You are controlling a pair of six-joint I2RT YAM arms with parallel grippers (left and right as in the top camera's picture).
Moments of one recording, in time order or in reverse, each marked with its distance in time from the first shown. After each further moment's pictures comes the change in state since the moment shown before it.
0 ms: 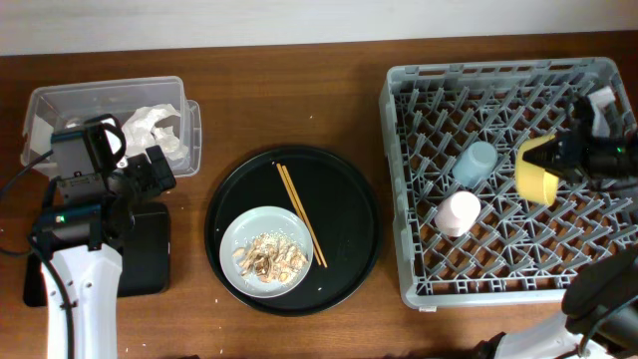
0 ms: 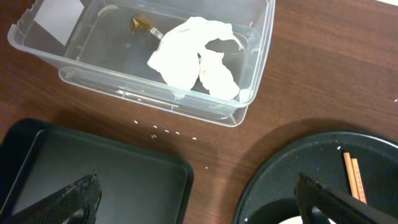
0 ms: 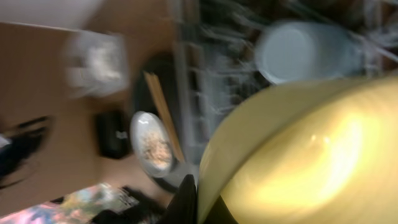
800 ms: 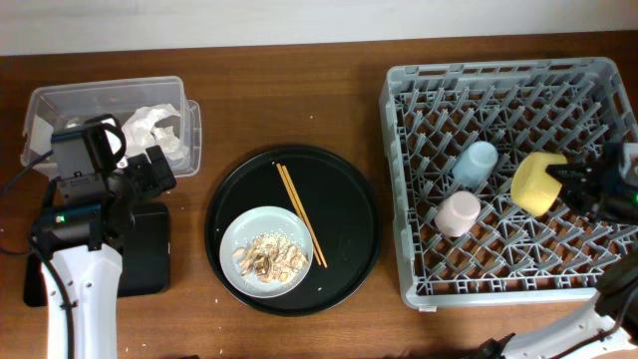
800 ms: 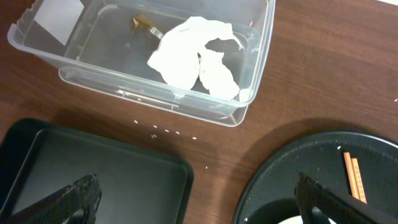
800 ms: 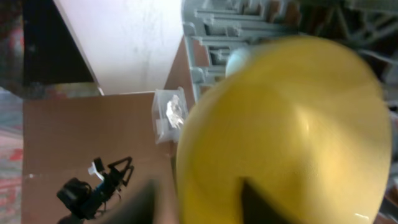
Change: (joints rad) left arm 0.000 0.000 0.000 -0.001 0.000 0.000; right arm -0.276 0.176 -0.248 0.028 -0.294 -0.198
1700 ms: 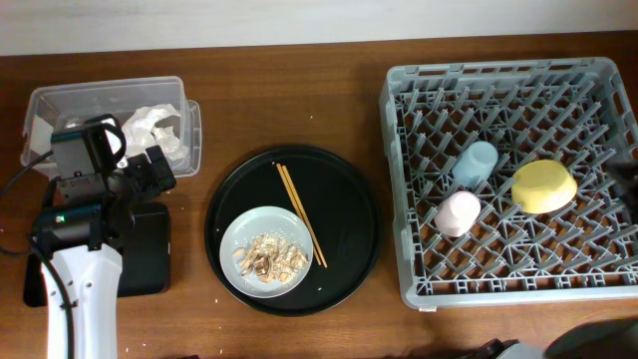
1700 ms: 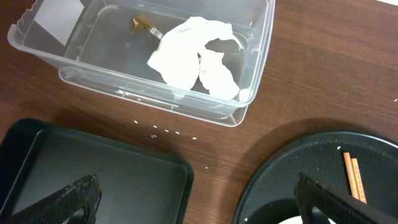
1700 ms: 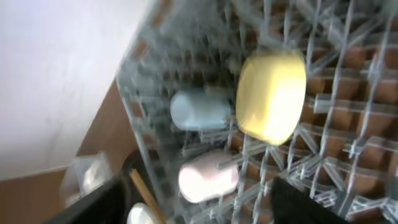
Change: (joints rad) left arm 0.000 0.000 0.000 0.001 0.000 0.000; right arm -0.111 -0.476 0.058 0.274 0.354 0.513
